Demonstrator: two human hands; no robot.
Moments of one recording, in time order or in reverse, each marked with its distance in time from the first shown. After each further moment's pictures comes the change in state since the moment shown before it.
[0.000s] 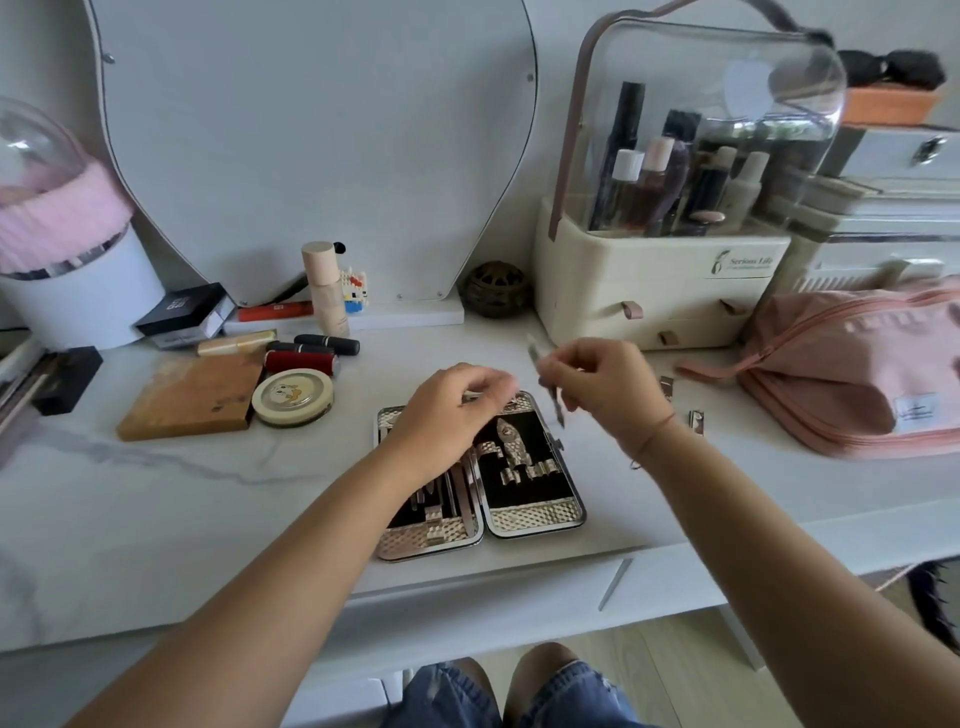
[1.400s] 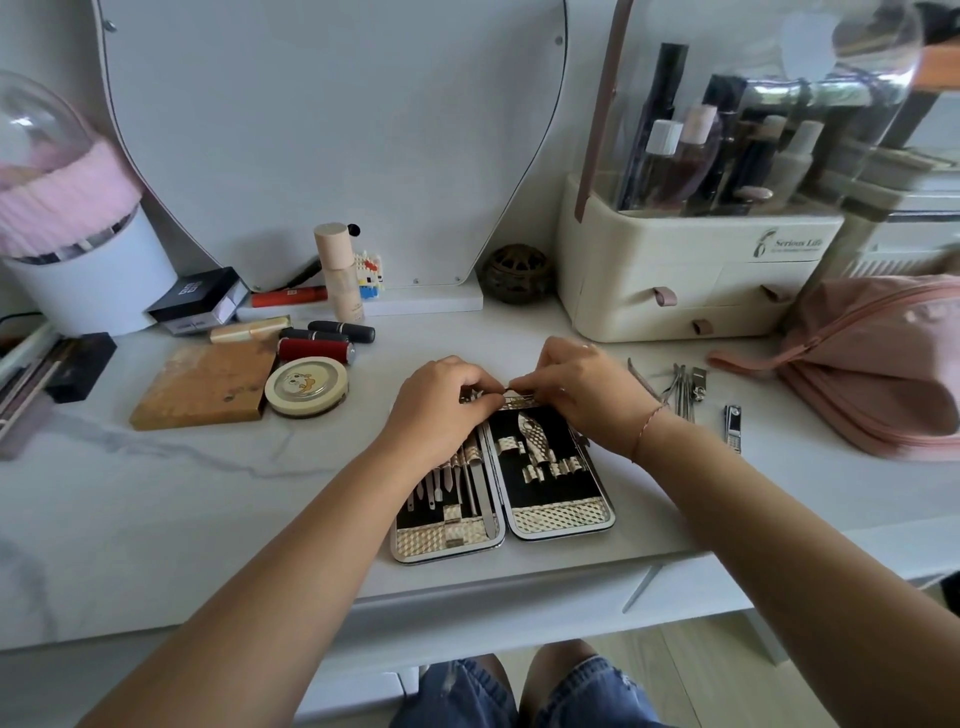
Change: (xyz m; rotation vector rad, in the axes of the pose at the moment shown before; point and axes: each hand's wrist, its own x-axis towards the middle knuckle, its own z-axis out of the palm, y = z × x) left_hand 0.015 -0.033 -0.006 0.285 0.062 -0.044; right_hand 0.027 0.029 0.025 -0.655 -0.253 -0.523
